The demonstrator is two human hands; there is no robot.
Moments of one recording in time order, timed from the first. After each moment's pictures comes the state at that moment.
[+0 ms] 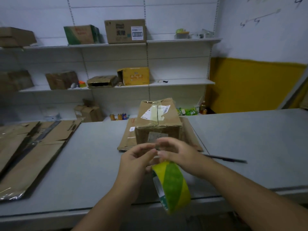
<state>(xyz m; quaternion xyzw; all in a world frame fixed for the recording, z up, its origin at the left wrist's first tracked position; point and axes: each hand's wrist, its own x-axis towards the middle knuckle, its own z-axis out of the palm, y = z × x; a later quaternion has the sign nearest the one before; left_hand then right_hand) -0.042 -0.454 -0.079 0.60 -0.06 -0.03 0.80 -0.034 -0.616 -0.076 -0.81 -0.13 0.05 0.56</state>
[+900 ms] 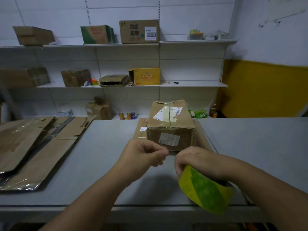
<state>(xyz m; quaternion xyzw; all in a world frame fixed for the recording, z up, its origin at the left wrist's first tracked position) -0.028 -0.425 -0.051 0.79 -0.21 -0.01 0.58 -0.053 -0.615 -0.029 -0.91 -0.22 0.14 0.32</state>
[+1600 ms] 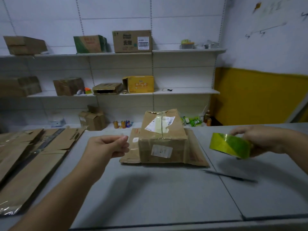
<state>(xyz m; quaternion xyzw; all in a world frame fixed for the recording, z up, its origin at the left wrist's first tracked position) 0.017 -0.385 -0.031 0.72 -0.05 0.05 0.69 -0.009 -0.782 -0.001 -0.90 0.17 0.11 0.39</state>
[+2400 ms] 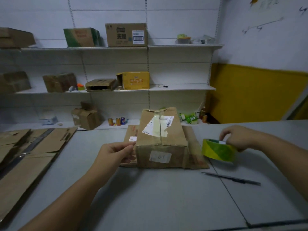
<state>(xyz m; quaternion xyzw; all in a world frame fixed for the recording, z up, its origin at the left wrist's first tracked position) 0.057 -0.405 -0.072 0.76 -0.09 0.01 0.64 0.037 -0.771 -0.029 -0.95 0.19 0.06 0.22</state>
